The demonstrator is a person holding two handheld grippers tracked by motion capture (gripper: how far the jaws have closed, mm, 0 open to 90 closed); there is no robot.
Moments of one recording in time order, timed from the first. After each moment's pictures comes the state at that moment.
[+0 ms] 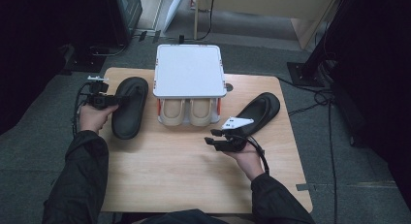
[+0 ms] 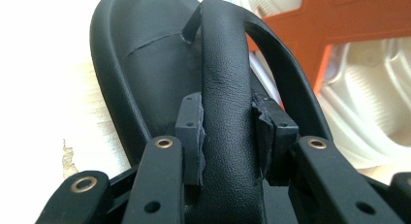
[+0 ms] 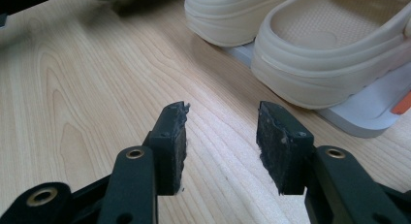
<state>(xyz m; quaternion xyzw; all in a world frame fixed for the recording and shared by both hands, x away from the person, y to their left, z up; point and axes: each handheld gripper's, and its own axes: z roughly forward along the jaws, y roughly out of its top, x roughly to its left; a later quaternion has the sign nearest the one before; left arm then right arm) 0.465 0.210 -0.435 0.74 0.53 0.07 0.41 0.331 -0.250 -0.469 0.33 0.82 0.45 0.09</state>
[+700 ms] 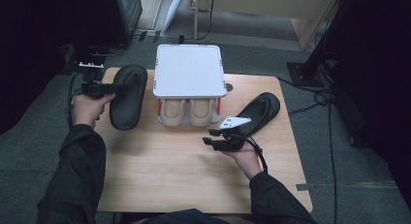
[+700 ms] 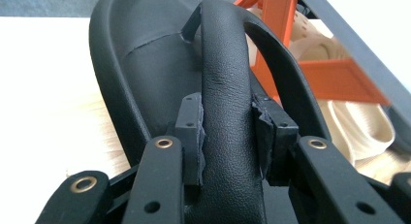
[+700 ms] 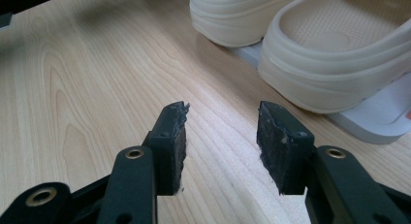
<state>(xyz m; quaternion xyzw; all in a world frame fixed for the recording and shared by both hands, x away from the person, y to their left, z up) 0.471 0.203 -0.382 0.73 0.53 0.08 0.42 0.335 -0.245 -0.471 0.33 0.82 0.46 0.08</state>
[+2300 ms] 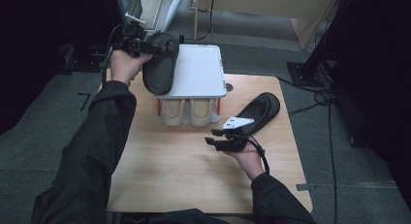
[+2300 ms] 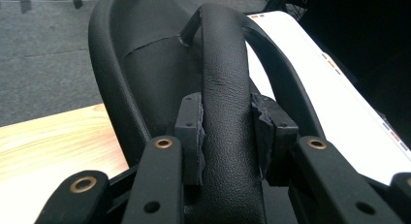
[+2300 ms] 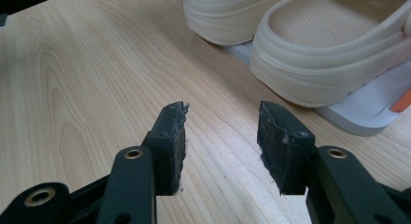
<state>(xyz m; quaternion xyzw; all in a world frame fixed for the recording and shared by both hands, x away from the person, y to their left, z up) 0.536 0.074 -0.284 0.76 0.51 0.09 0.40 0.332 -0.252 -0.470 0.33 0.82 0.46 0.09</state>
